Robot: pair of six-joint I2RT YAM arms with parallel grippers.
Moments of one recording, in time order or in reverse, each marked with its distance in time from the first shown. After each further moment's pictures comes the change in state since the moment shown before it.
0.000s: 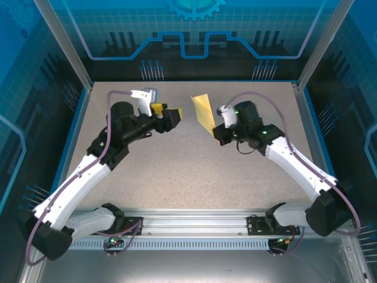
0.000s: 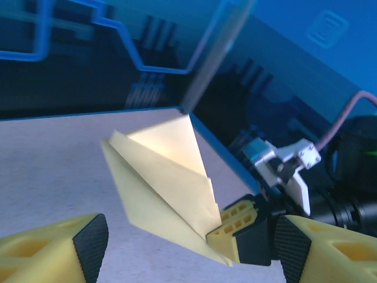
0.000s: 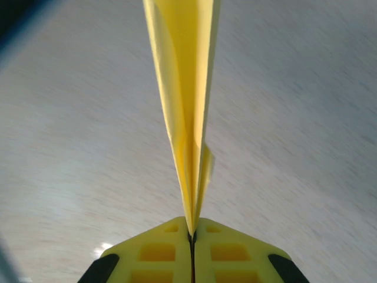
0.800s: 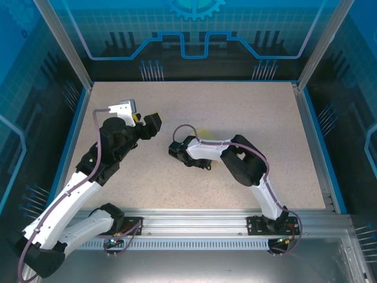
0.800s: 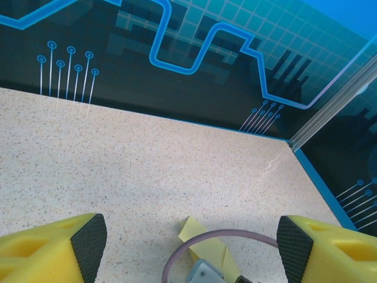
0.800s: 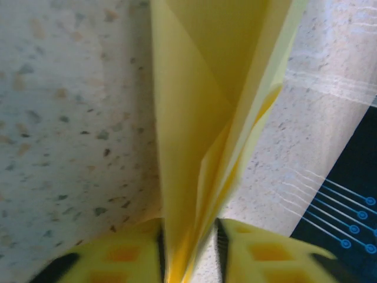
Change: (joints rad) left arm 0.000 -0.140 -0.095 -0.136 -0.349 -0.057; right arm 0.387 0.856 0.391 -0.516 0.907 0.060
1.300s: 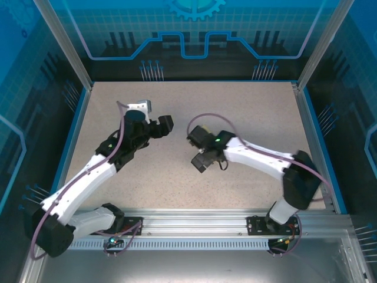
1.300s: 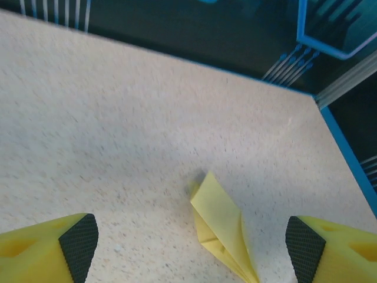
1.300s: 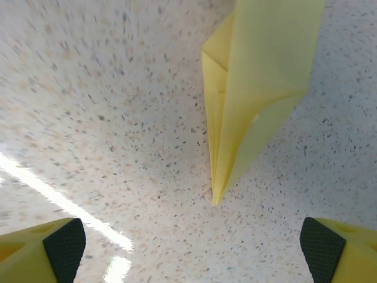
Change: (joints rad) left arm 0.002 0.253 0.020 0.000 0.072 -0.091; right arm -0.083 -0.621 -0.304 0.254 -0.526 -0.064
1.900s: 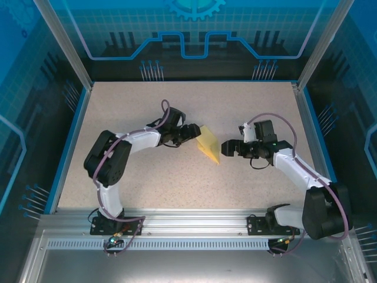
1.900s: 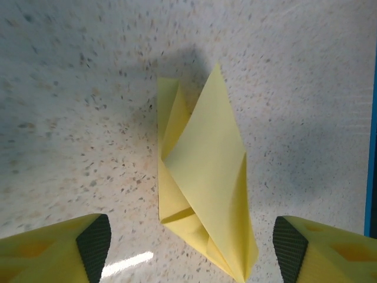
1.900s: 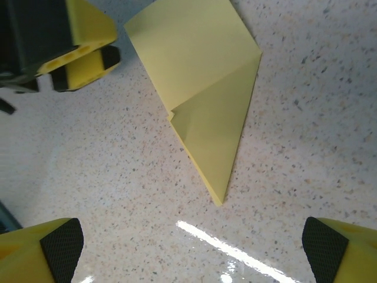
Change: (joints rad) left arm 0.000 0.768 0.195 0.224 0.445 -0.270; right arm -0.642 -0.317 -0.477 0.438 -0.793 0.204
